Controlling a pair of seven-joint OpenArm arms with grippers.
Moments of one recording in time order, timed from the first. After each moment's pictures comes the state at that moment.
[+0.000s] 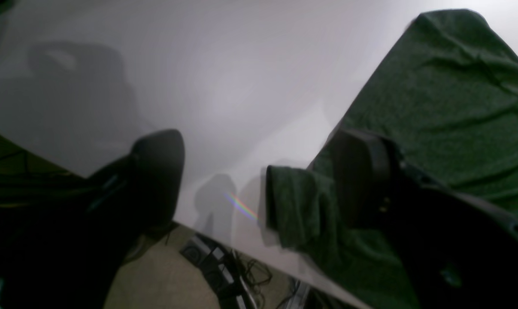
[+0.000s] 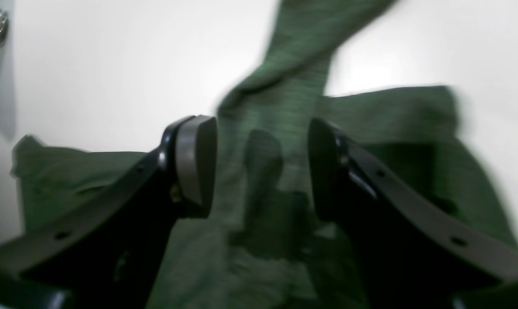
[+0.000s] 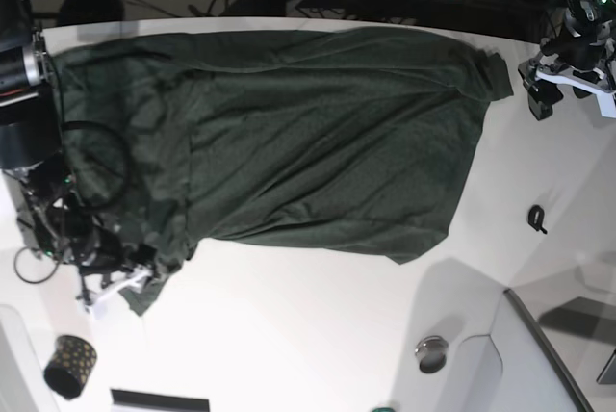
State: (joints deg) left arm 24.4 -5.0 -46.4 101.7 -25.1 -19.0 40.6; right arm 29.1 18.1 -16.6 41.2 51.0 8.2 -32.2
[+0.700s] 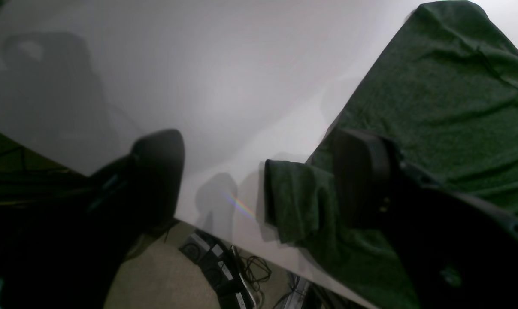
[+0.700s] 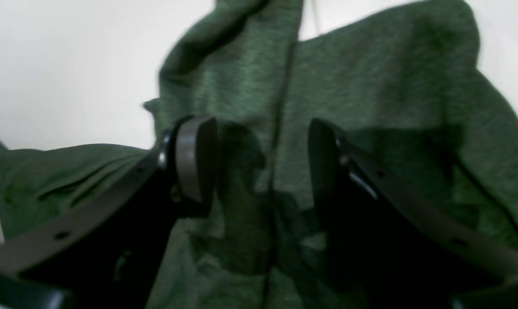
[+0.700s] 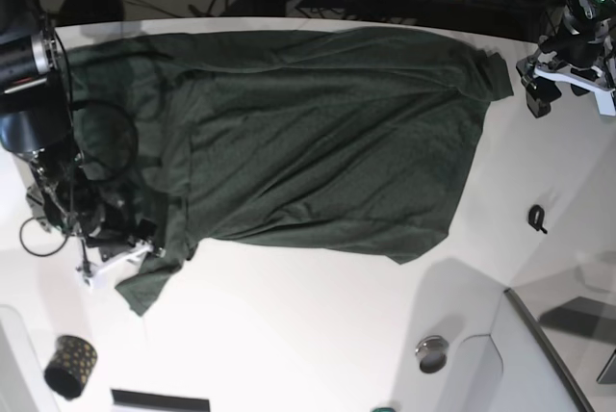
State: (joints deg) left arm 24.5 -4.9 -46.3 101.5 -25.2 -18.9 40.6; right arm 26.6 17.0 -16.7 37.2 50.9 8.1 -27.3
